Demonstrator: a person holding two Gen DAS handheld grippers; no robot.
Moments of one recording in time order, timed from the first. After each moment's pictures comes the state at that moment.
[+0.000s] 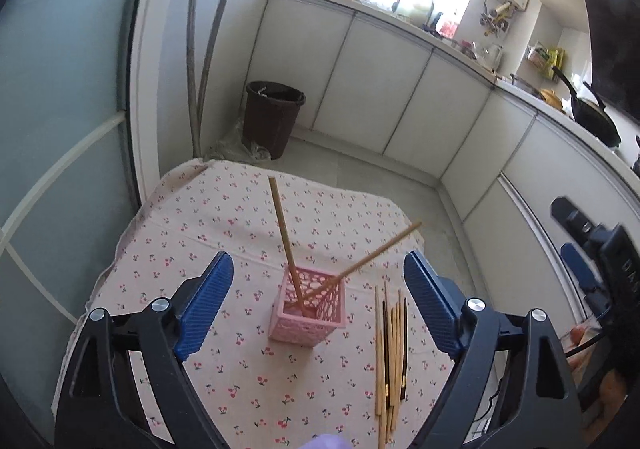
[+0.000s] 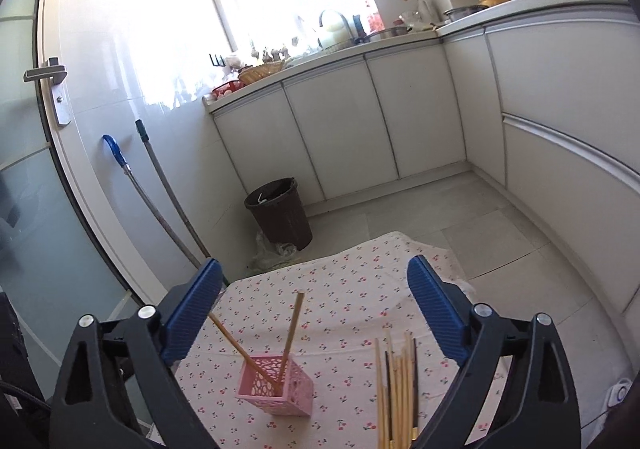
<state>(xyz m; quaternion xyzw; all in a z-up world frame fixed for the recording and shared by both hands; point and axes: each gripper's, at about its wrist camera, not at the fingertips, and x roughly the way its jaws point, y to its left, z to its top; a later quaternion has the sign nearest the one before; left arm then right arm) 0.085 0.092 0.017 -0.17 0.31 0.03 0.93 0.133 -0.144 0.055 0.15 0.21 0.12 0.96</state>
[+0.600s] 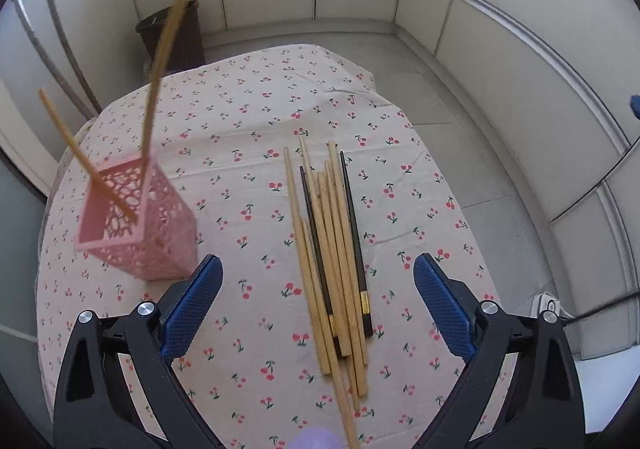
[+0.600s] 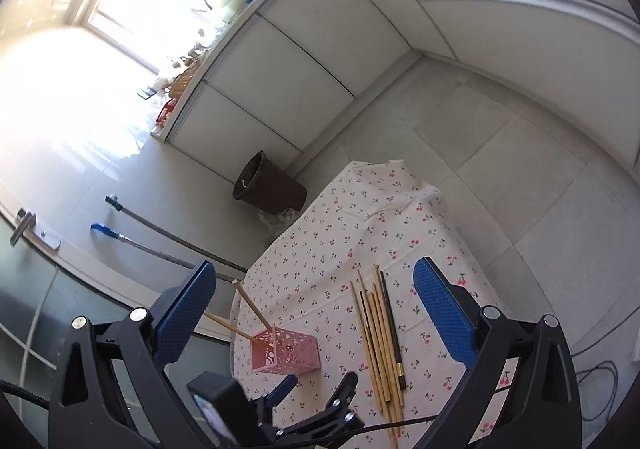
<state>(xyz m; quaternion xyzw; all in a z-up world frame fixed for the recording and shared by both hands) 0.169 -0.083 -0.114 0.03 0.49 -0.05 0.87 0.164 -0.311 -0.002 0.40 0.36 0.11 0.84</state>
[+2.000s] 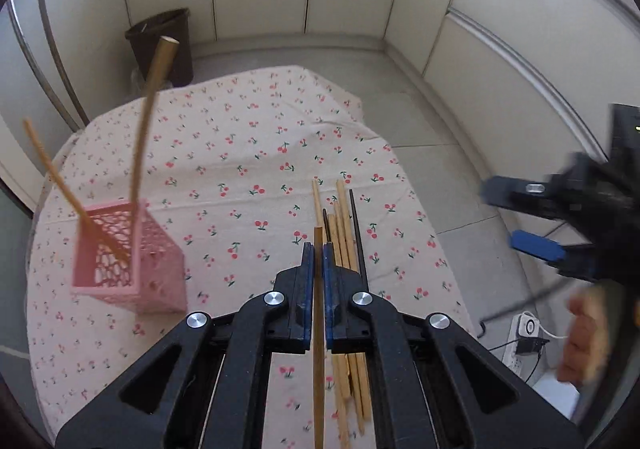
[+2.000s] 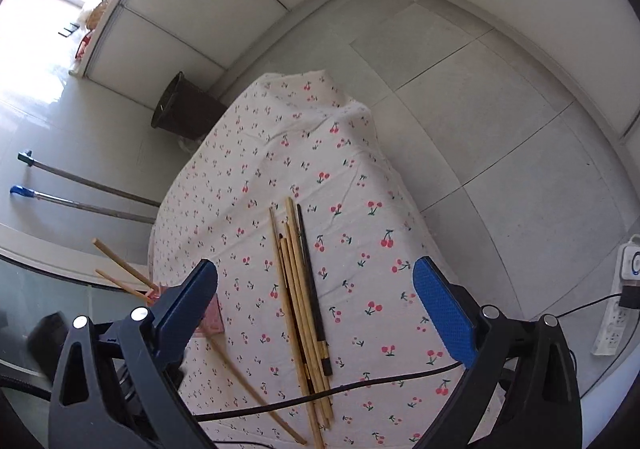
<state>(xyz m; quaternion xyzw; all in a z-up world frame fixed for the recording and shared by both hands) 0.160 -0.068 -0.074 -0.01 0.46 -0.09 0.88 0.228 -0.288 -0.120 0.30 0.53 0.08 0.79</state>
